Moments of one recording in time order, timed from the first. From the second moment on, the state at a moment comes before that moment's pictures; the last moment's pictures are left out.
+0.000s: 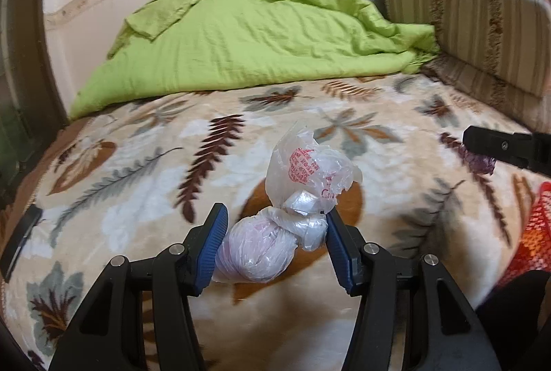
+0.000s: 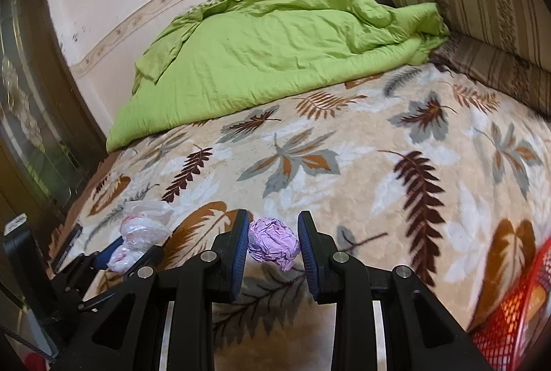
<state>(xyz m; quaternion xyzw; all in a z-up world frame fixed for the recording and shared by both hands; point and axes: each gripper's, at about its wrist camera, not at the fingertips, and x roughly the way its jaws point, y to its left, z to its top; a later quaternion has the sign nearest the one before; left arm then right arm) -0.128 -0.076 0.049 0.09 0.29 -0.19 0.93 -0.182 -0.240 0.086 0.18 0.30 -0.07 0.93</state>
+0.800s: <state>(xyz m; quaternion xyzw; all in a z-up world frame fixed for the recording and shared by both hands) -0.284 -0.333 0.104 0.15 0.33 -0.61 0.71 -0.440 -0.440 0.107 0.33 0.23 -0.30 0.87</state>
